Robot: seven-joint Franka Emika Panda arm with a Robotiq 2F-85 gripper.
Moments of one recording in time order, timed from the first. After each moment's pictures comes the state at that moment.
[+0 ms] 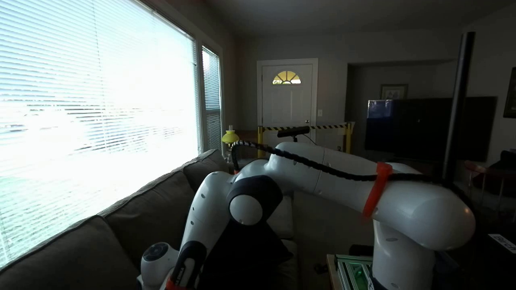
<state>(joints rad) -0.05 1.31 -0.10 -1.38 -0.20 2.84 -0.20</state>
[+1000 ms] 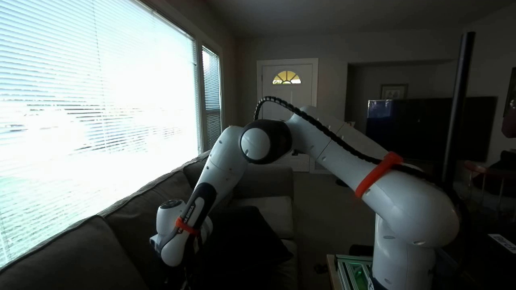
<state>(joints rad) -0.28 0.98 0.08 -1.67 -0.19 2.76 -0.38</state>
